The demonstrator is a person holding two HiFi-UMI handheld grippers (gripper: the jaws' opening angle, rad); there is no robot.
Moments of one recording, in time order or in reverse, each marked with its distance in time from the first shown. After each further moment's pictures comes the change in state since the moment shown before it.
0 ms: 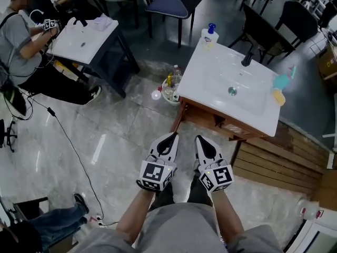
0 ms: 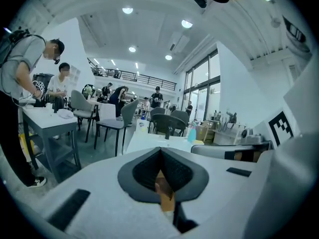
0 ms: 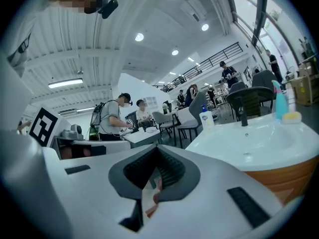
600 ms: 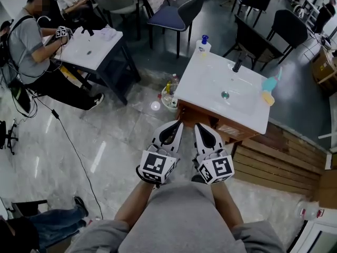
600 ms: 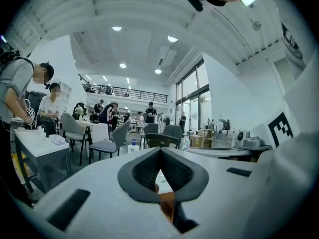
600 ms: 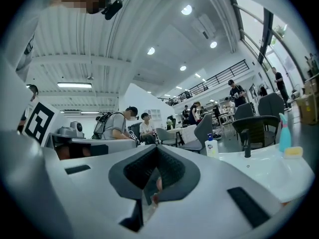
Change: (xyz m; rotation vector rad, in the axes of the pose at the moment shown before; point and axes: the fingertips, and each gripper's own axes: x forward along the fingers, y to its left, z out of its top) left arm -0.031 -0.051 0.115 0.117 -0.173 -0.054; right arm -0.031 0.042 0.107 -0.110 -0.160 0.028
